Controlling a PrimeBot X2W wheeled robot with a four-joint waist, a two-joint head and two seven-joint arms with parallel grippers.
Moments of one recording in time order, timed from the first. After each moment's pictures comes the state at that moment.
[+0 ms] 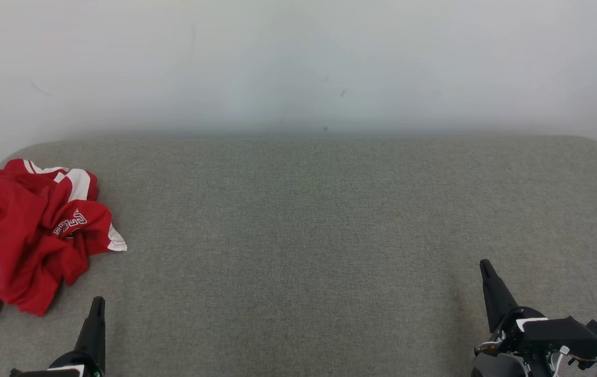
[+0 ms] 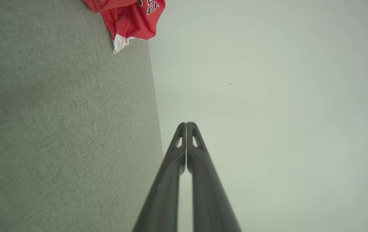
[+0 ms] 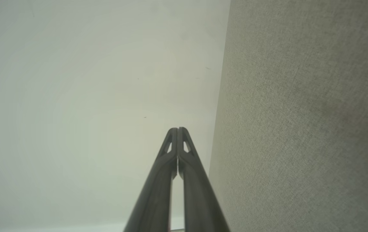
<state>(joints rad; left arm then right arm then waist) -0.06 0.05 0.17 0.20 -1.61 -0.13 0.14 -0.12 -0.05 -0.05 0.25 1.62 0.13 0.09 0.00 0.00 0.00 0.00</state>
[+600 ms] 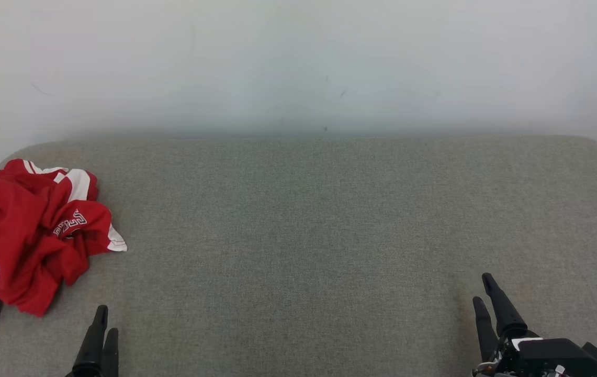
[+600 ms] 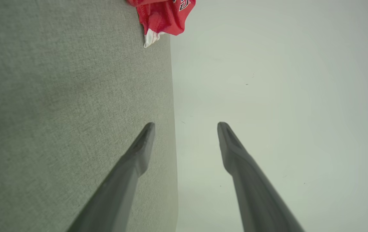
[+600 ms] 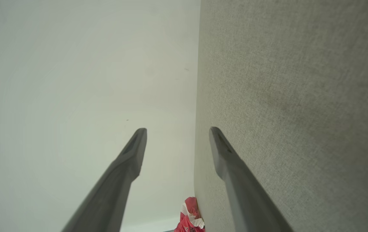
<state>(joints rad) -0.03 0.04 0.16 0.24 -1.61 -0.13 0.13 -0.08 -0.05 -0.05 0.30 1.62 0.13 0.09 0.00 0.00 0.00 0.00</state>
